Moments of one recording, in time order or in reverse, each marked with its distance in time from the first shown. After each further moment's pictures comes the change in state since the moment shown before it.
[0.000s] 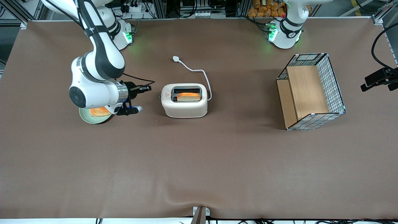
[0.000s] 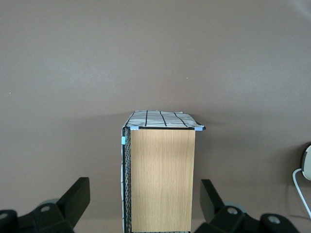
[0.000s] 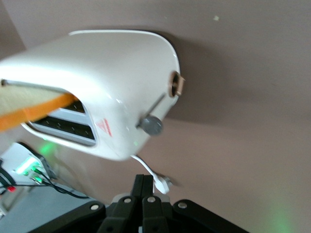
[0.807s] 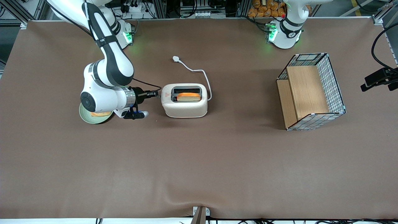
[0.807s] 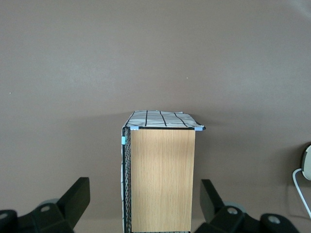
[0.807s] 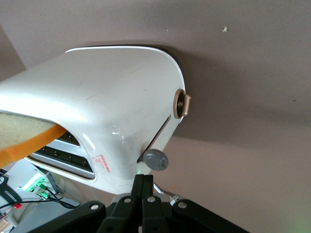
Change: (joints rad) arm 0.023 0.059 -0.017 -0.002 0.049 0.058 0.002
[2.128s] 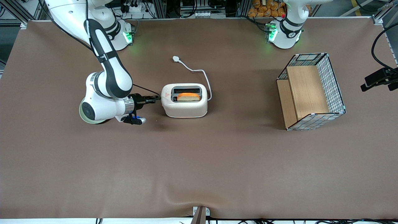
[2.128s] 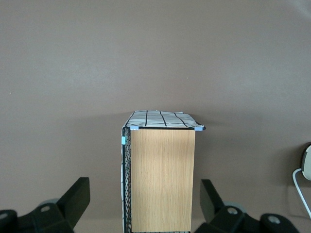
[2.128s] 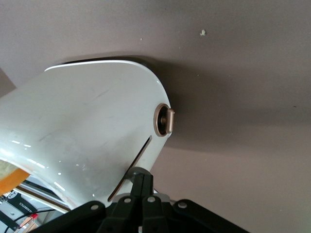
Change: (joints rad) arm -0.032 0.082 -0.001 0.004 0.058 0.016 0.000
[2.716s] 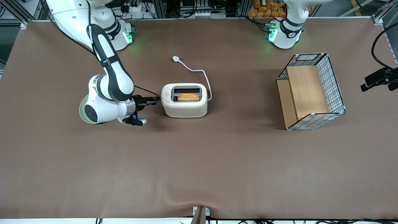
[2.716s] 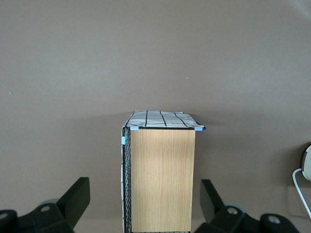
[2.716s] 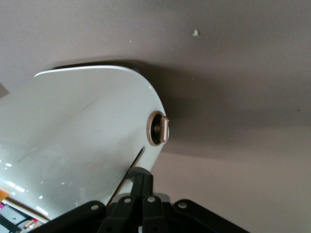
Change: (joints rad) arm 0.000 0.039 -0.002 0.001 0.026 0.010 0.000
